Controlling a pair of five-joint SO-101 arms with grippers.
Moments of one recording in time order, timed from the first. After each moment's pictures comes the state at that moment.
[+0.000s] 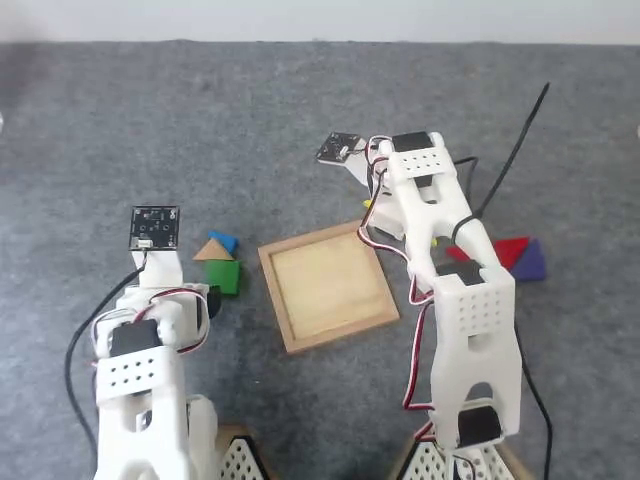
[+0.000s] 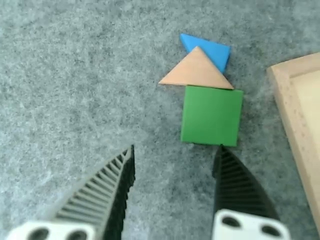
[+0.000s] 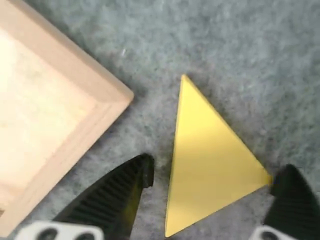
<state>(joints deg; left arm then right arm) -19.4 -54.7 79.9 49.5 -6.9 -16.4 43.3 -23.8 78.1 47.8</state>
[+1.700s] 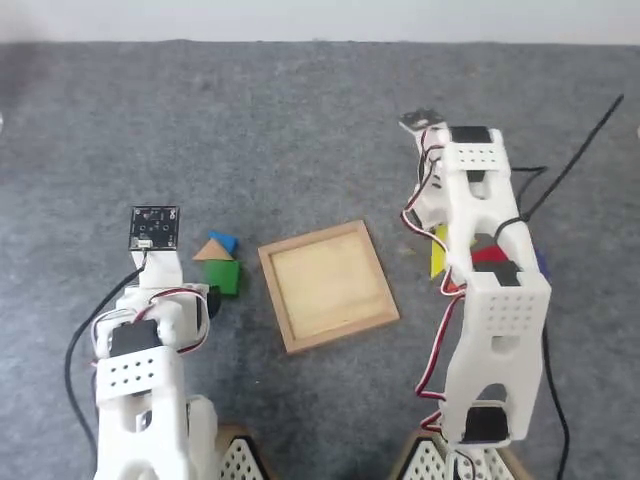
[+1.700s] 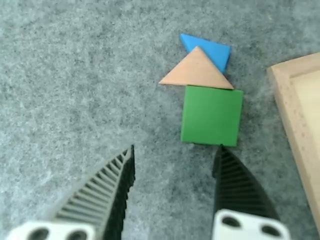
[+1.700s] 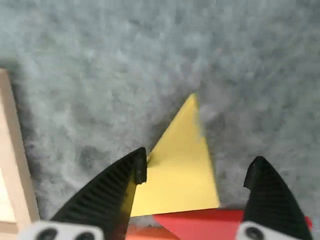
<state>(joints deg) -19.4 -54.7 79.9 49.5 -6.9 -5.2 39.6 -21.1 81.6 21.9</state>
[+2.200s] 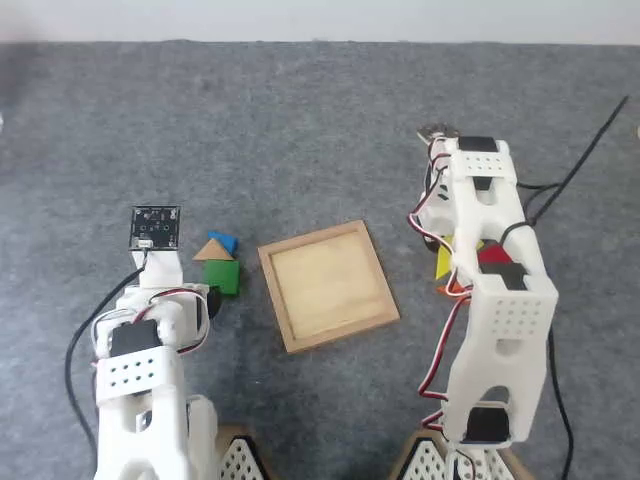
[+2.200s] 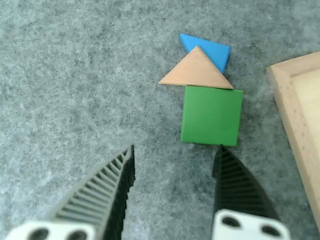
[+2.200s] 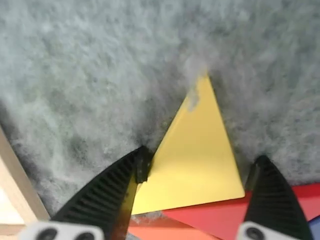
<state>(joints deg) -19.4 -54.7 79.9 49.5 -7.3 -3.0 38.7 -14.8 81.6 14.0</state>
